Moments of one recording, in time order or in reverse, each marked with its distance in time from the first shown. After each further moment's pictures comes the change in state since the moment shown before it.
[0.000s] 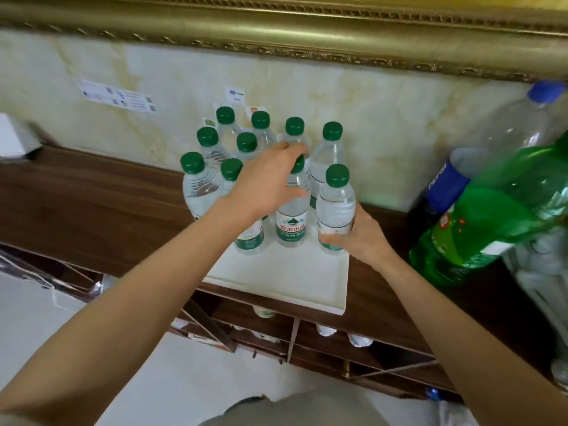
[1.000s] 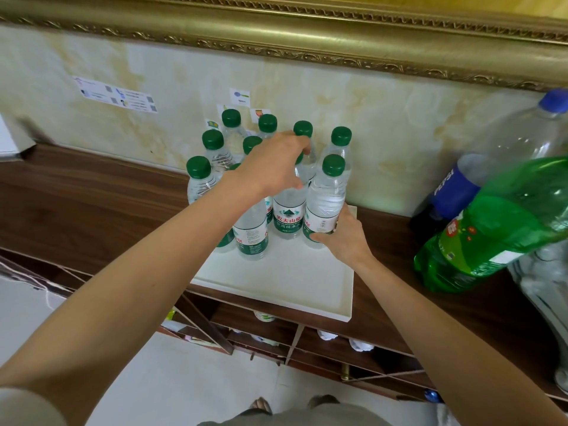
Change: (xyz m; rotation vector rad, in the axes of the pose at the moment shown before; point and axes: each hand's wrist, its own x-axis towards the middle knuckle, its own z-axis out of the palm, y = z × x) left_hand 0.032 -0.016 -0.016 0.009 -0.127 0.003; right_hand 0.009 -0.024 0.033 0.062 0.069 0.014
